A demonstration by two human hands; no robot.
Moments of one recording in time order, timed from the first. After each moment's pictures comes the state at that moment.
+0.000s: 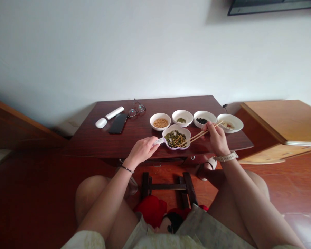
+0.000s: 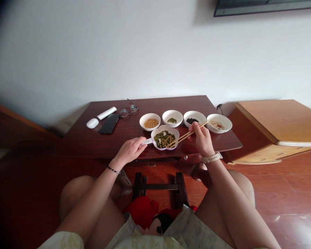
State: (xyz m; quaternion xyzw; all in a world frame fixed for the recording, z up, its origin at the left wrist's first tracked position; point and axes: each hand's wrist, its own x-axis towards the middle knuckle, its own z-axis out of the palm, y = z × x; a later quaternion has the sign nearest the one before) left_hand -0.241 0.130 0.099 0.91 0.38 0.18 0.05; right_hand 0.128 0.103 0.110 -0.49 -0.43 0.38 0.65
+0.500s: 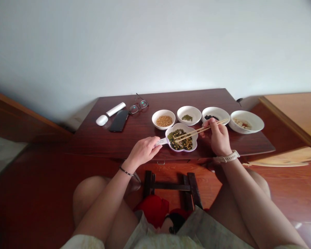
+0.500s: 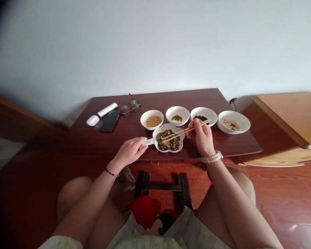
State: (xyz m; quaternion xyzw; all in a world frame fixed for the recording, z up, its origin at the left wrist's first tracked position) left_hand -0.240 0.131 0.102 0.90 0.39 0.16 0.07; right_hand 0.110 0.134 0.094 -0.45 -0.41 0.43 0.66
